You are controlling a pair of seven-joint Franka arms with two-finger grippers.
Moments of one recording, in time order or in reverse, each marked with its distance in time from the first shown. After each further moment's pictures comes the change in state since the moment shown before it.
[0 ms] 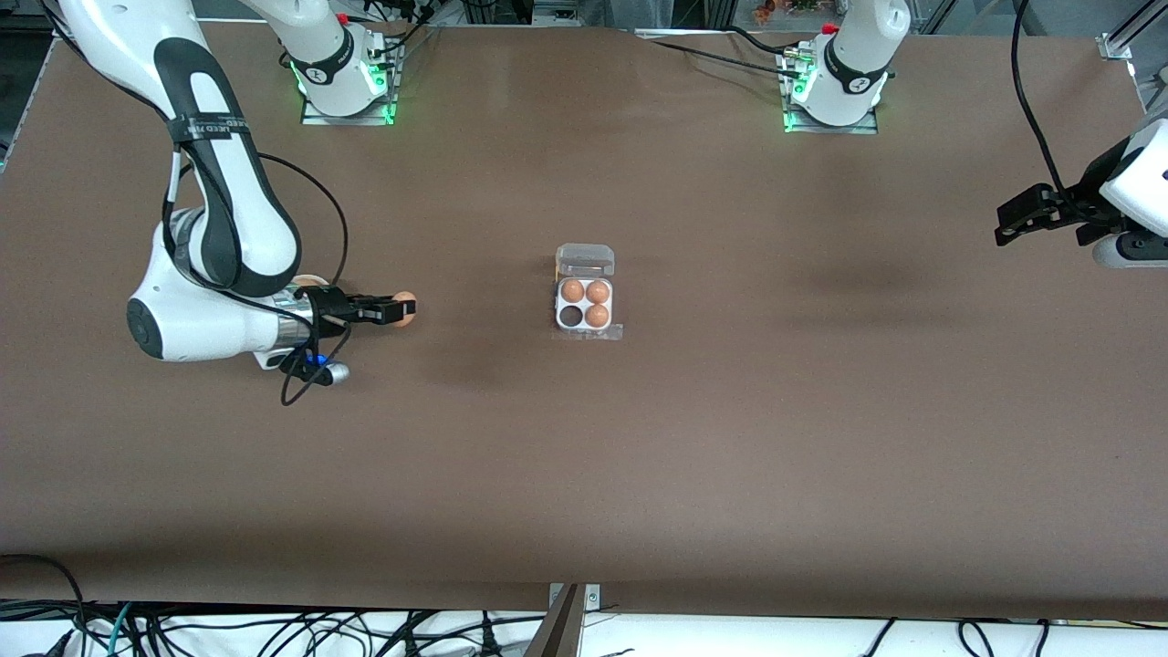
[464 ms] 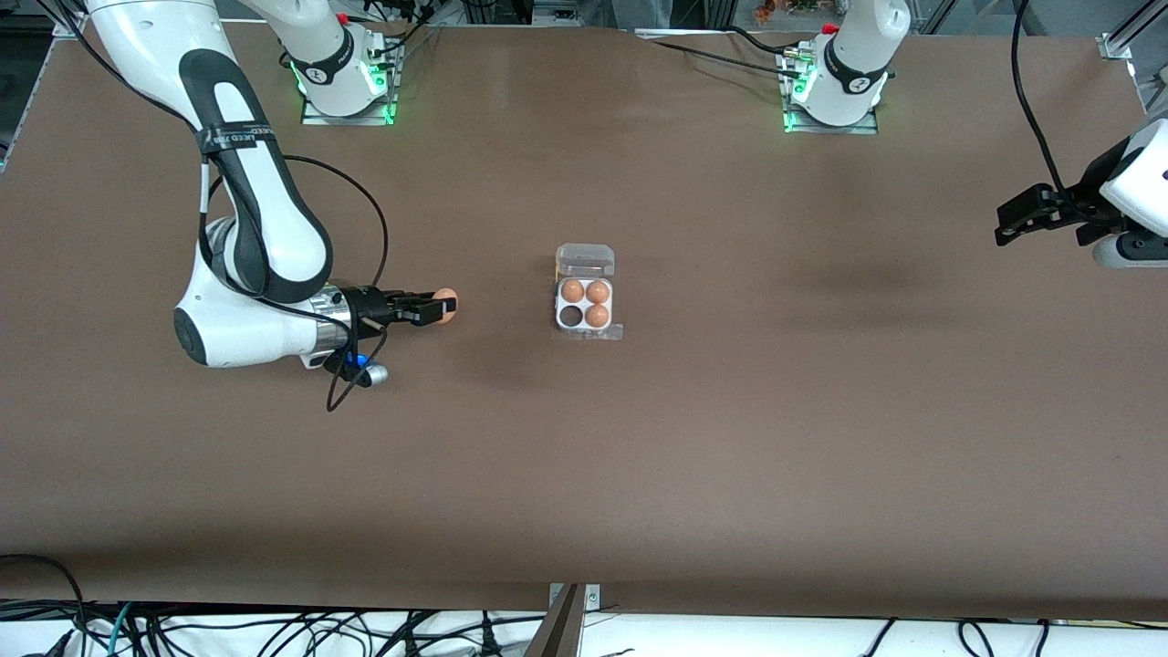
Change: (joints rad) left arm 0.000 0.000 0.000 0.000 0.000 0.000 0.000; right arm 0.036 0.028 0.033 0.035 0.099 0.007 -0.025
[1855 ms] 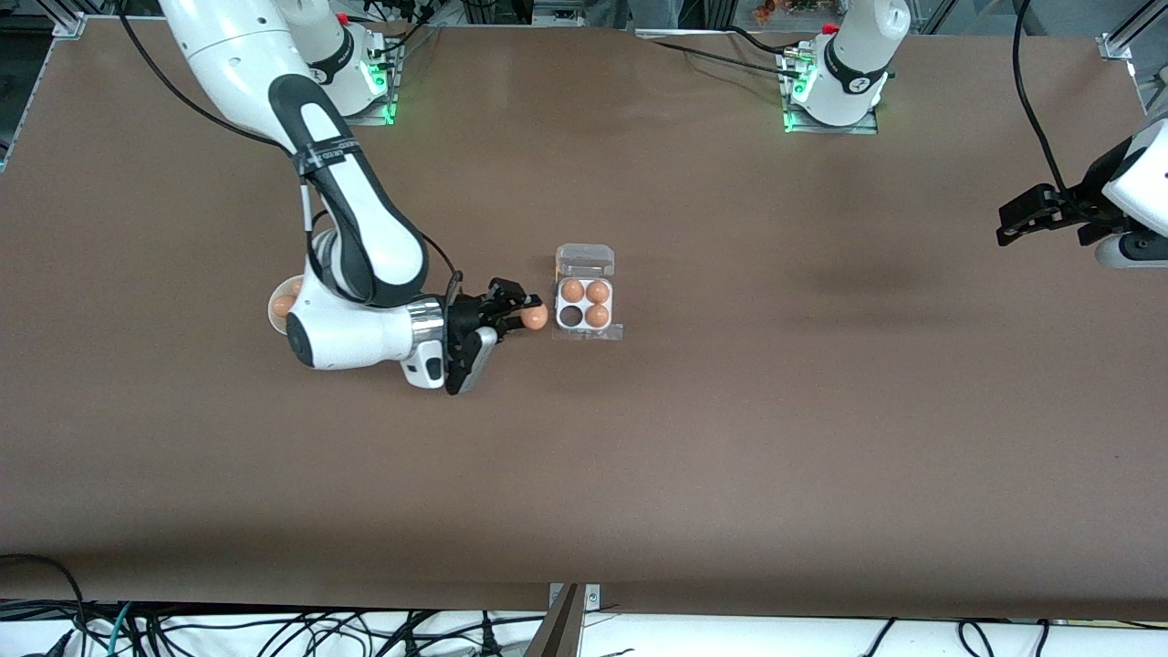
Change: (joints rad) left arm 0.002 0.000 0.001 0.000 0.000 0.000 0.000; right arm 0.147 0.150 0.057 0.107 0.235 0.199 -1.043
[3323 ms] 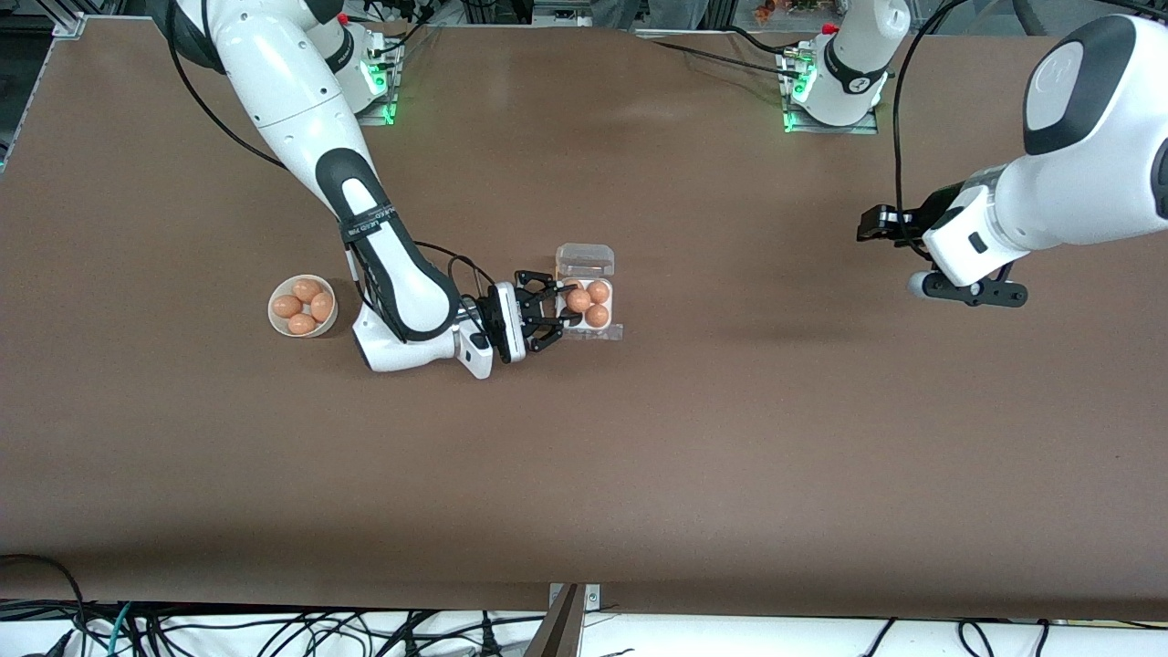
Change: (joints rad) left arm -0.012 0.149 -0.156 -0.001 -0.235 -0.118 -0.071; right arm 0.019 0.175 0.009 -0.005 0.290 -0.086 -0.925
